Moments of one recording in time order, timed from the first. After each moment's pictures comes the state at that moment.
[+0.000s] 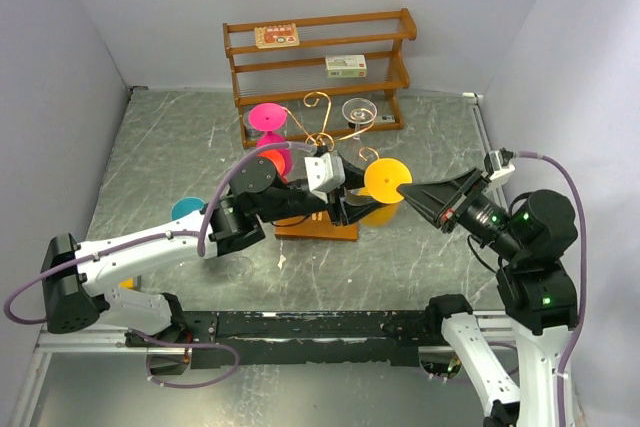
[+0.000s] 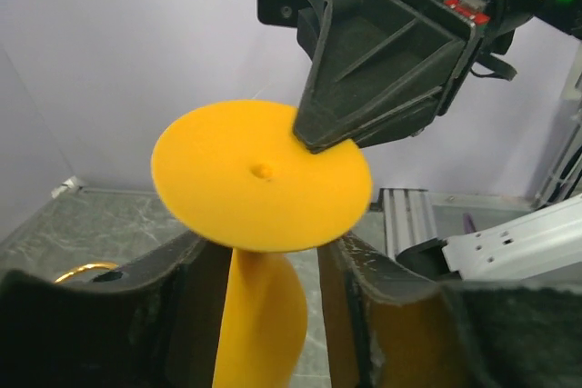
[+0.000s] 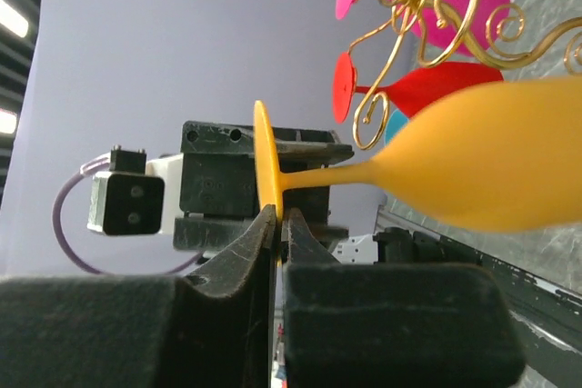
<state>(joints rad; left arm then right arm) -1.14 1.32 1.15 0.41 0.31 0.02 0.13 0.55 1.14 -0.62 -0.65 1.26</state>
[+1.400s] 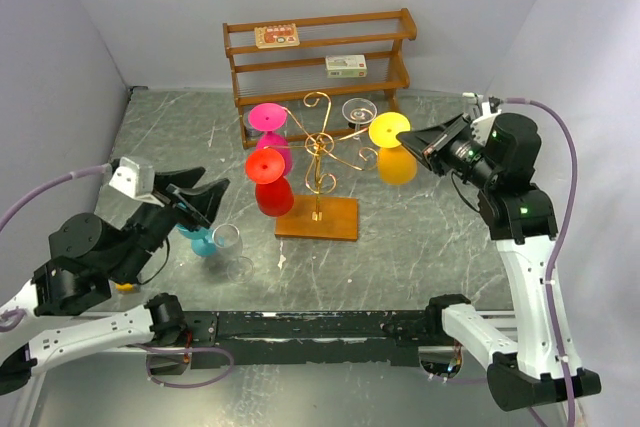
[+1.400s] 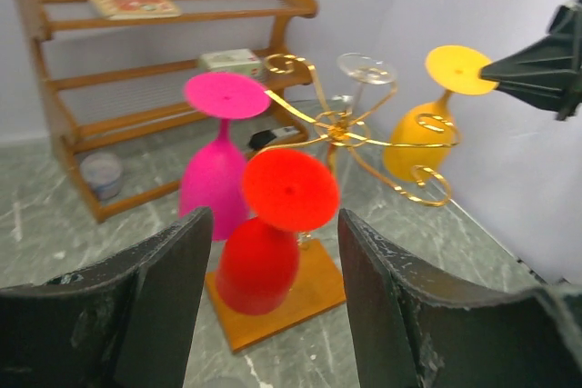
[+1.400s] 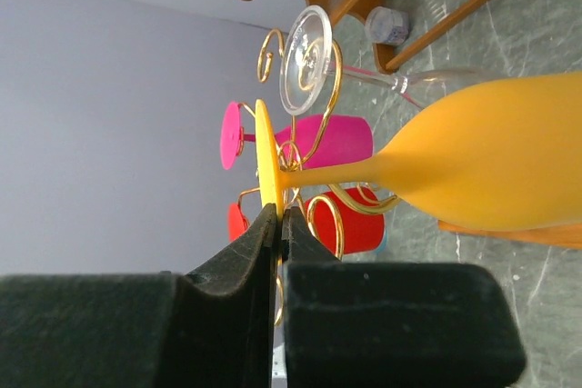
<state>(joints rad) -1.14 0.53 0.99 -0.29 -0.57 -0.16 0.13 0.93 1.31 -0.65 -0.39 1.06</state>
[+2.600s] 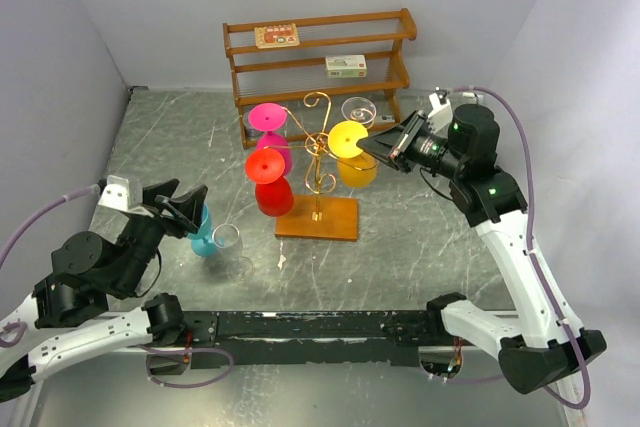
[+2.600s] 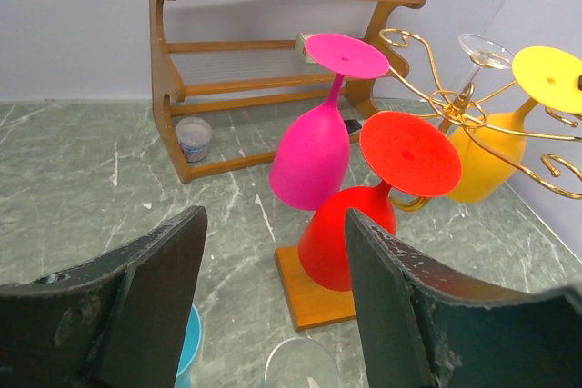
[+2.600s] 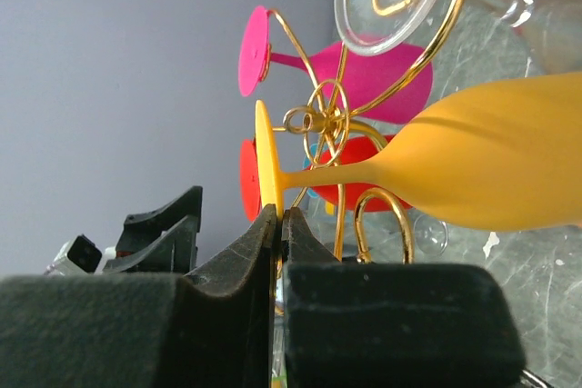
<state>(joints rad) -1.14 0.36 0.84 -0.34 -0.82 -0.15 0.31 1.04 1.26 -0.48 -0.50 1.03</state>
